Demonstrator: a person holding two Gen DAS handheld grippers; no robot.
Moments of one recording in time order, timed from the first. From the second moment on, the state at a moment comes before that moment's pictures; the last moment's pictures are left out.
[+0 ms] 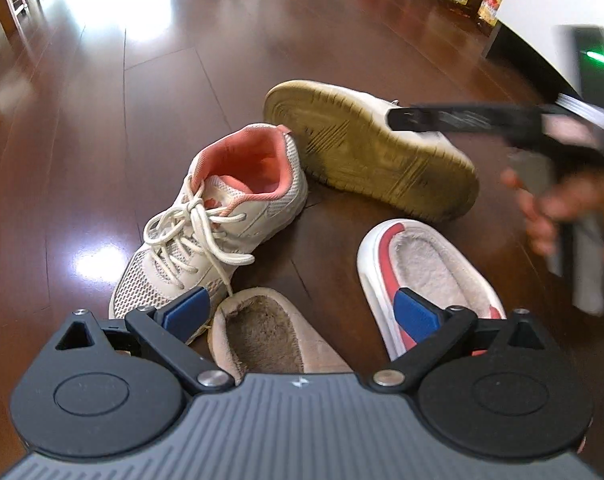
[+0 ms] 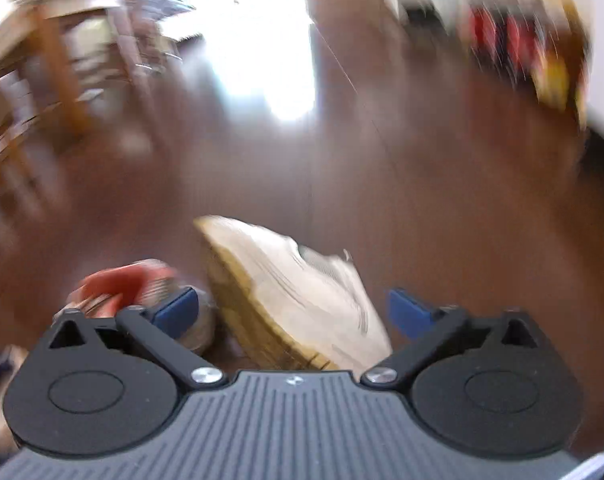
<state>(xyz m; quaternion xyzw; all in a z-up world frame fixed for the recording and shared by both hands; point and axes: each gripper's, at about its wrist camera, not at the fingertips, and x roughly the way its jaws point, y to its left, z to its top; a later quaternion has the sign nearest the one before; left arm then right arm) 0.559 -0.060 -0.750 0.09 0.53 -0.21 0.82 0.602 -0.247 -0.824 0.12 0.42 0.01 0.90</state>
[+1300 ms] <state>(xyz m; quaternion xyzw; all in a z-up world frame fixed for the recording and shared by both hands) 0.539 -0.040 -0.764 0.09 0.54 -0.19 0.81 0.595 -0.230 -0.847 0.36 0.36 0.08 0.86</state>
